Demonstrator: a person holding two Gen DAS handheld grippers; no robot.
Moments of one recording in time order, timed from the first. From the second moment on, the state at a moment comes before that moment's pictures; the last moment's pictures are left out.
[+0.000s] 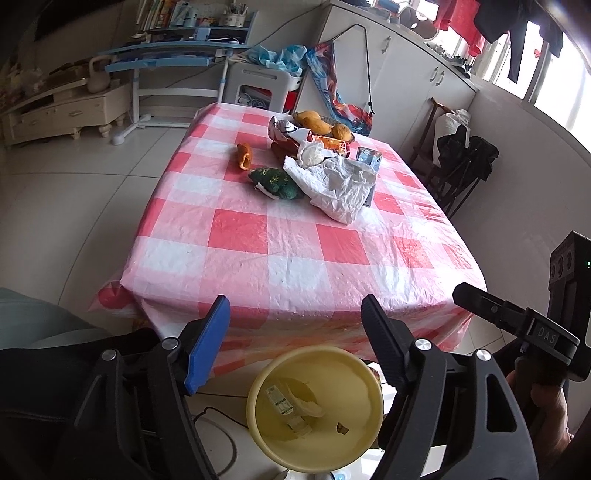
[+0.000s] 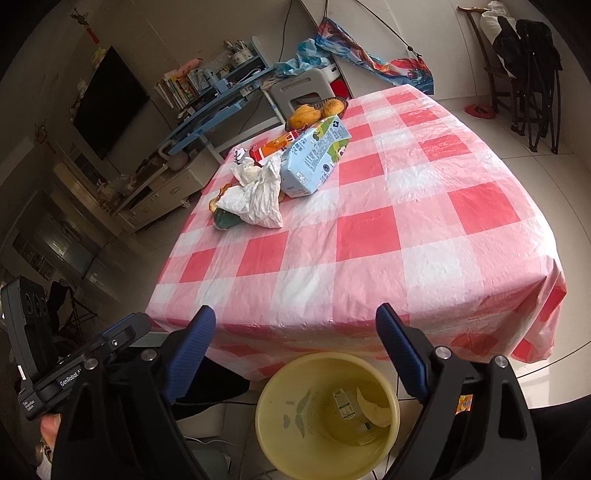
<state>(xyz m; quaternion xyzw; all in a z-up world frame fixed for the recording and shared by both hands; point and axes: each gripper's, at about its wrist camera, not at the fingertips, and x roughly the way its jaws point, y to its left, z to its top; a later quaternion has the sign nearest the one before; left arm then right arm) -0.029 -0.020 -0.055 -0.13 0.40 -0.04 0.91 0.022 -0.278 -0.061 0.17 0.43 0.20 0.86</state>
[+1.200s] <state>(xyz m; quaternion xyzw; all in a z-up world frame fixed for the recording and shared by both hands) -0.027 -0.021 -0.057 -0.12 0.41 -0.04 0.91 0.020 -0.276 -0.061 0.17 0.43 0.20 0.86</state>
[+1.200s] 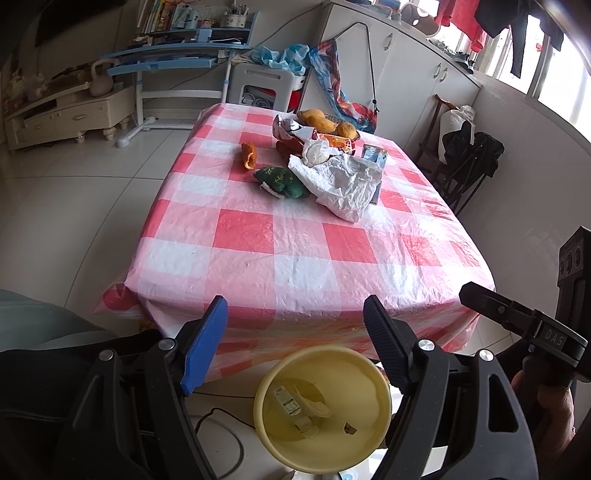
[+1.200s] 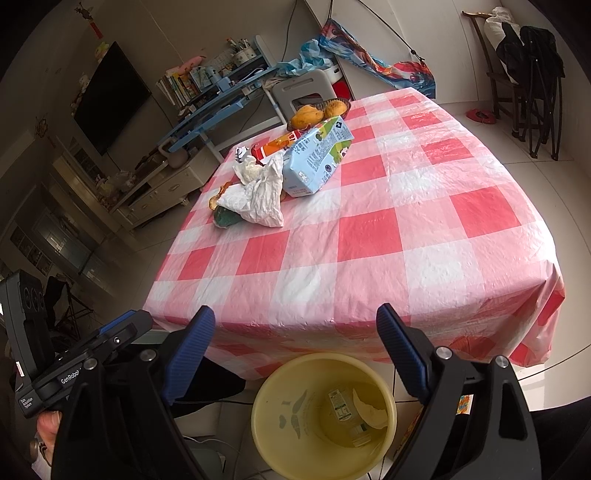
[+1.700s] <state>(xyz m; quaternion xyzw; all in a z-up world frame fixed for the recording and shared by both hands) -0.028 -0.001 -0.053 -0.15 0.39 -0.01 0.91 0.021 -0.275 -0.059 0.16 0.43 0.21 0.86</state>
